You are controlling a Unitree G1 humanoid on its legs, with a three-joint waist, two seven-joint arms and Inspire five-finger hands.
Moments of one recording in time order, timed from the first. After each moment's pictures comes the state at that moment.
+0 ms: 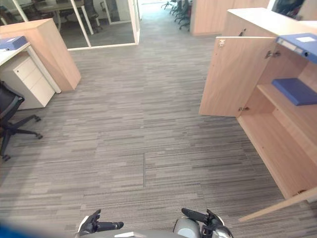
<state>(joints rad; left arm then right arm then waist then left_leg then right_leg) 0.13 0.12 0.05 1.03 0.05 -0.06 0.06 -0.02 -0.11 -0.31 1.16 0.12 0.01 0.03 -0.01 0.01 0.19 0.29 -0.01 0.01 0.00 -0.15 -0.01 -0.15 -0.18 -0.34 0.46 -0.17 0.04</state>
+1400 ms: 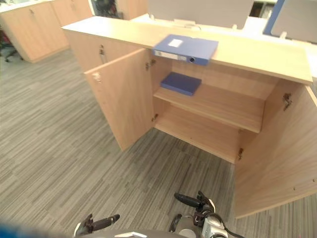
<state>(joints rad) 0.13 0.04 0.26 1.01 -0.08 -0.06 0.13 -0.06 -0.05 -0.30 1.11 0.08 -0.03 0.05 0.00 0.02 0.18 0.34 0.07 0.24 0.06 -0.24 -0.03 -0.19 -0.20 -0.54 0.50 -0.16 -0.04</state>
